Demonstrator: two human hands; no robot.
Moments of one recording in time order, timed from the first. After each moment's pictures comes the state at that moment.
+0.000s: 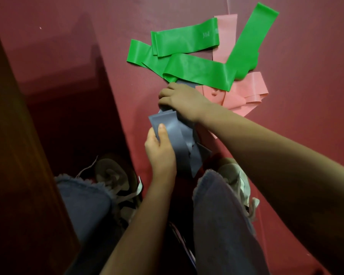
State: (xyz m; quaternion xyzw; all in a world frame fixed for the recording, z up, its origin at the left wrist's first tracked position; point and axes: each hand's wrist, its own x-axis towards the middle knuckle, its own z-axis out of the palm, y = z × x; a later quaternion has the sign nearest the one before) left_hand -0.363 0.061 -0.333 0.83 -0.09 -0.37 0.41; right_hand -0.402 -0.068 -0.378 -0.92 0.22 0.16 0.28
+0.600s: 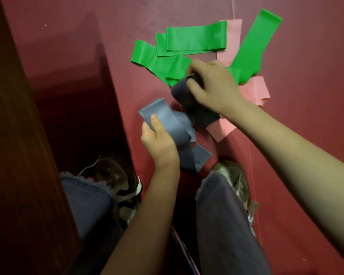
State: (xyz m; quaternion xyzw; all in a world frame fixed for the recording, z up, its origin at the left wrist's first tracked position) left_hand -0.358 0.037 -0.336 0.84 0.00 -0.29 0.46; right_hand -0.435 -0.082 -0.336 -0.84 0.43 -0.08 0.33
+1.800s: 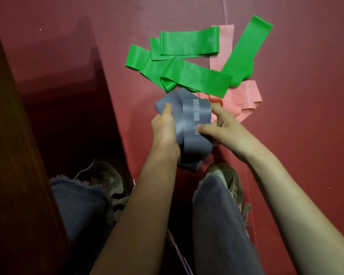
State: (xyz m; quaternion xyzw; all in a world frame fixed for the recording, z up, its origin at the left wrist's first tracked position) left_hand -0.363 -0.007 -0.322 0.74 0.16 -0.53 0.38; right_hand -0.481 -0.030 -0.309 -0.38 0.49 -0.09 0.78
